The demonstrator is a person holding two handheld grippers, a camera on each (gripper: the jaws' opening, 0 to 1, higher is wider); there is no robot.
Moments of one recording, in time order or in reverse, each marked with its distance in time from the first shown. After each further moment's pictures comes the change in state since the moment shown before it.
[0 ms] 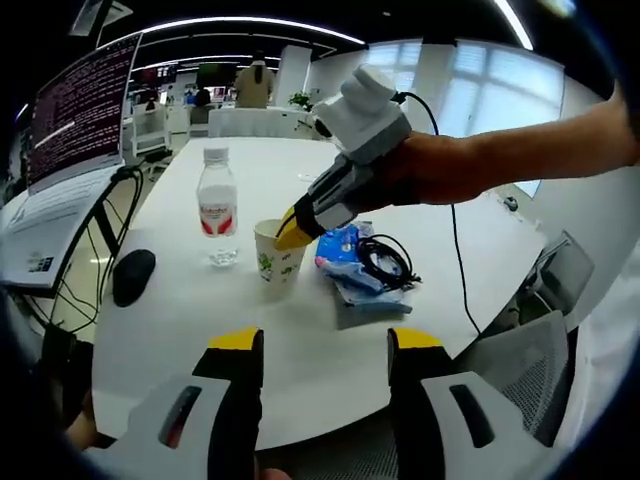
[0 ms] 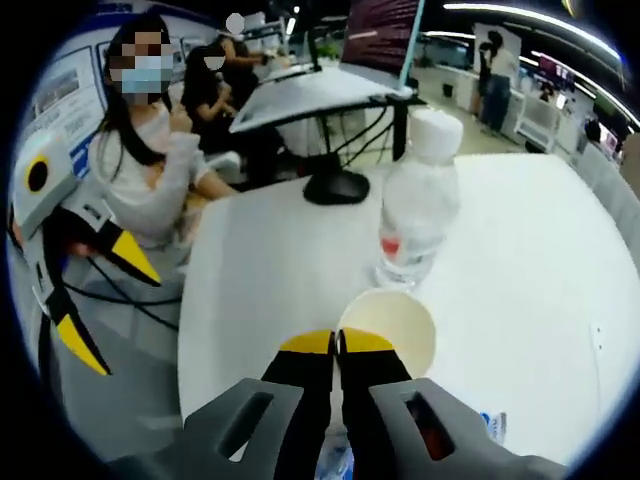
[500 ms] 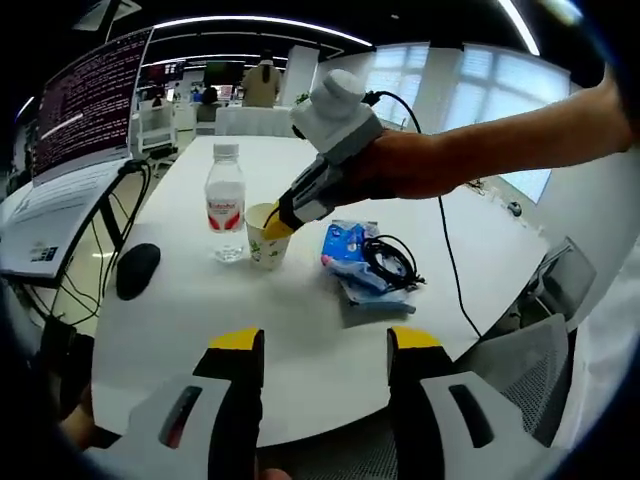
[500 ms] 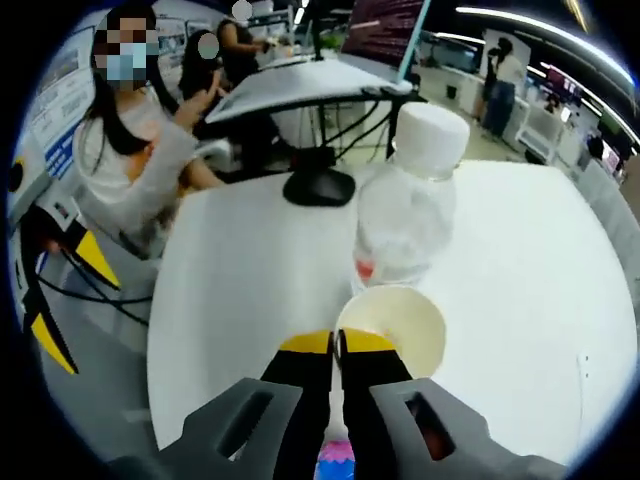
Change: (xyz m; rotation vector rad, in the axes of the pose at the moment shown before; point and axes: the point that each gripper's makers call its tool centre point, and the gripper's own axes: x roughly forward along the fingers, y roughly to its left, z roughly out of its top) left arm -0.001 0.005 -0.003 -0.018 -0.002 0.011; right arm 0.020 -0.028 0.012 -0.047 0.033 -0.039
